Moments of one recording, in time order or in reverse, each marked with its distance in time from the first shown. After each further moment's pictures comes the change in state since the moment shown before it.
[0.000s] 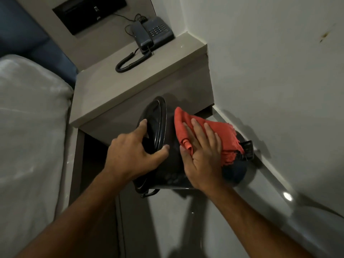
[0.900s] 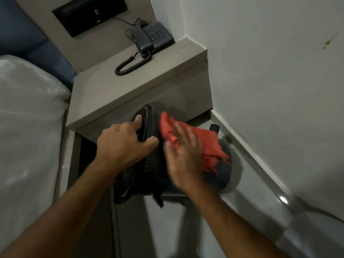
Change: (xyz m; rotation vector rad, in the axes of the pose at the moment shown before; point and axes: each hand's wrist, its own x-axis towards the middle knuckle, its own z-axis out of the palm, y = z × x) left_hand 0.028 -0.014 -0.011 0.166 -0.055 -0.141; right_hand 0.019 -0.032 0.029 0.206 -0.051 0.201
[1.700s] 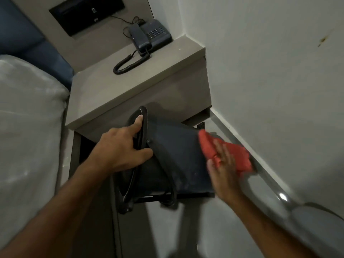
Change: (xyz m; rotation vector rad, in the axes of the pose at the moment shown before) left_hand -0.007 -0.010 -0.010 -0.093 -0.254 0.083; right_hand -0.033 0.104 -0.050 -0.038 -0.054 0.141
